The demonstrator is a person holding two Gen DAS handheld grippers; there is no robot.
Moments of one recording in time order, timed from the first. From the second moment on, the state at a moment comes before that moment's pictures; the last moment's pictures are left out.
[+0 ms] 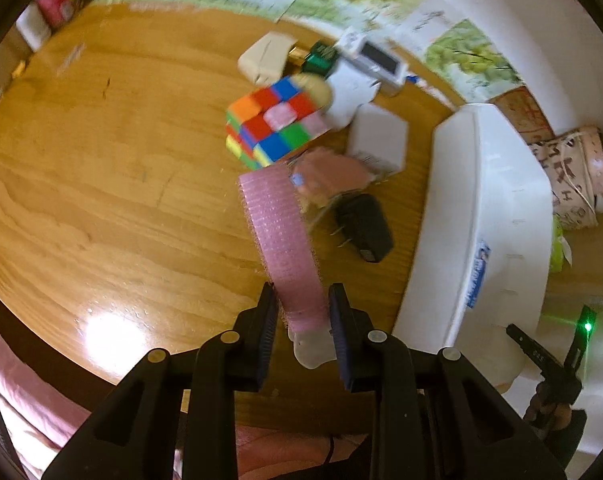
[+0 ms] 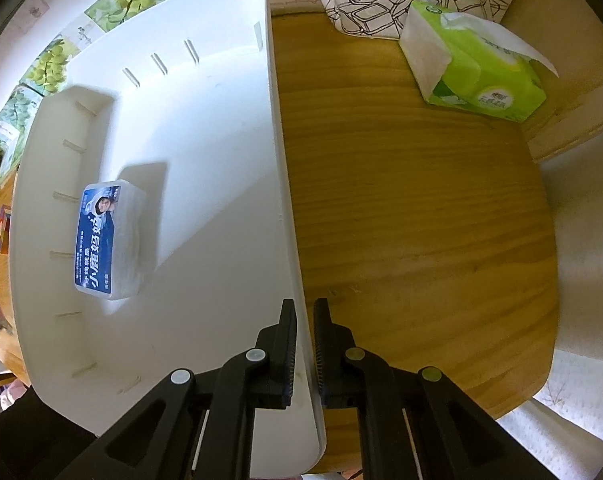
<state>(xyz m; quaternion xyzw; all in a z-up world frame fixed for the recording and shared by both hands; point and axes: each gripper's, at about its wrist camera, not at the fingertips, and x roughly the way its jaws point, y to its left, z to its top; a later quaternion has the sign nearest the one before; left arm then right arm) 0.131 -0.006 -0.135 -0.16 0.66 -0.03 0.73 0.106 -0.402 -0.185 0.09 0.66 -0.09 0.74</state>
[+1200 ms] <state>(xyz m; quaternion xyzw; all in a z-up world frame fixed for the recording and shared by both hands) 0.134 -0.207 -0.055 0.07 0.60 -0.20 0.77 0.116 -0.396 -0.186 0.05 0.65 -0.01 0.76</state>
